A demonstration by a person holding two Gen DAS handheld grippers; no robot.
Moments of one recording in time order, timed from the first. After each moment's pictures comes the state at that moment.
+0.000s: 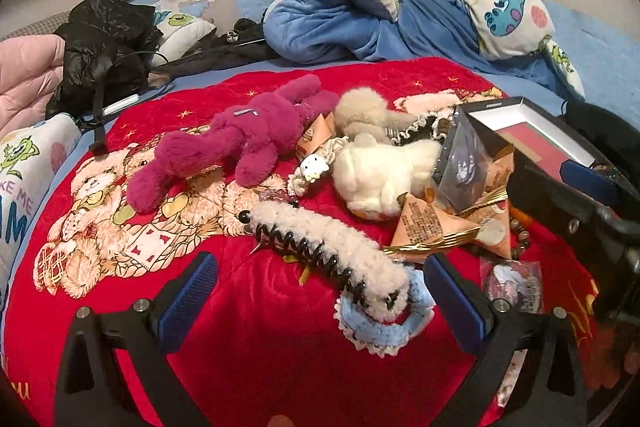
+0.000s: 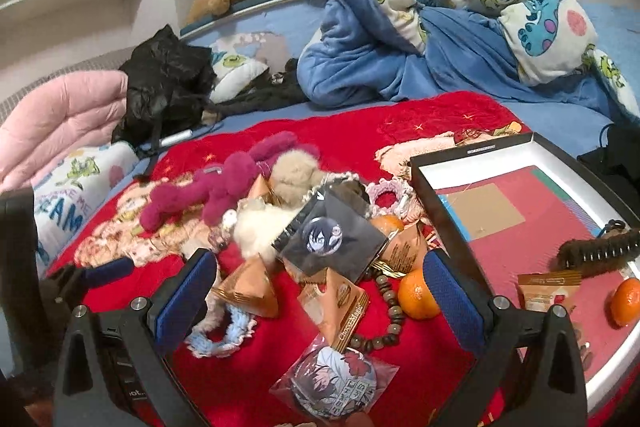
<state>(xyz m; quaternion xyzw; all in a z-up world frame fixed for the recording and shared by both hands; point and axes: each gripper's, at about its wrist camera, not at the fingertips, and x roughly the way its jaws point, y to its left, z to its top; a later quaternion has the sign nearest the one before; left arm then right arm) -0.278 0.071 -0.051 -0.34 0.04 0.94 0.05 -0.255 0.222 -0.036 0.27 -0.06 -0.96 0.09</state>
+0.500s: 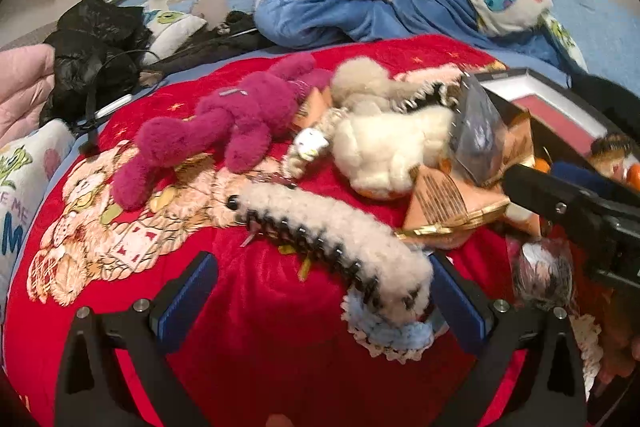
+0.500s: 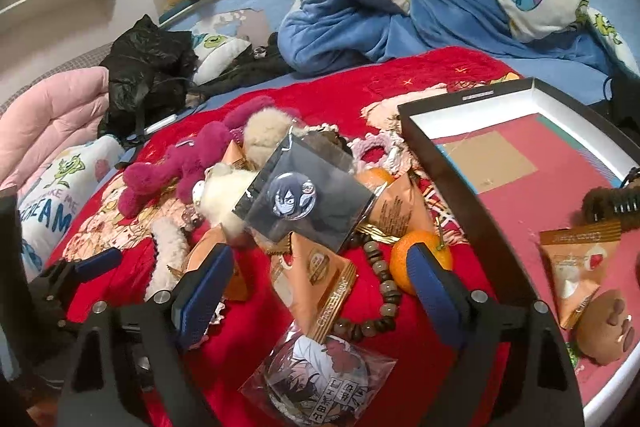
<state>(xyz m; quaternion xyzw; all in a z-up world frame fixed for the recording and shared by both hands) -0.291 0.078 -0.075 -0.36 0.07 0.93 0.06 -0.275 0.233 -0.071 0.32 -0.10 -0.94 0.09</state>
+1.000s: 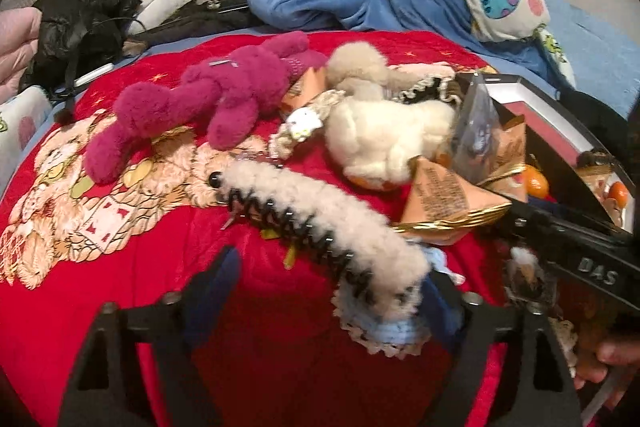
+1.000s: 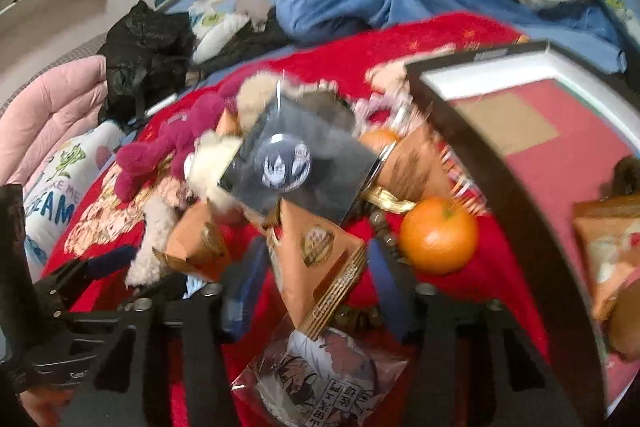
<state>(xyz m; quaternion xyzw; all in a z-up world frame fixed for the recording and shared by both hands) -0.300 0.064 -0.084 -0.39 0.01 0.92 0.10 -0.291 0.235 -0.094 0.37 -0.11 -0.92 0.10</state>
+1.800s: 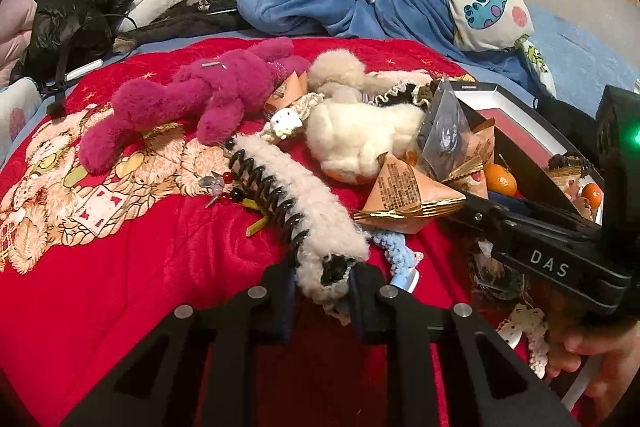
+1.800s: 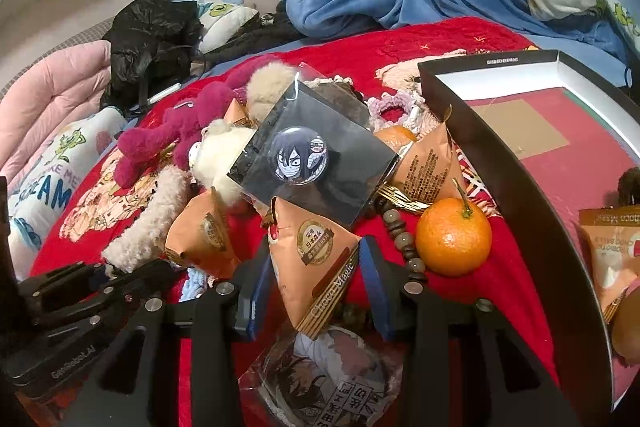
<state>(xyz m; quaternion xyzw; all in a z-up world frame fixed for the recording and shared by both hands) -0.283 0.060 -0.077 -0.38 -0.02 0.92 0.13 -0.289 0.223 -0.092 0.37 -0.09 -0.92 0.11</state>
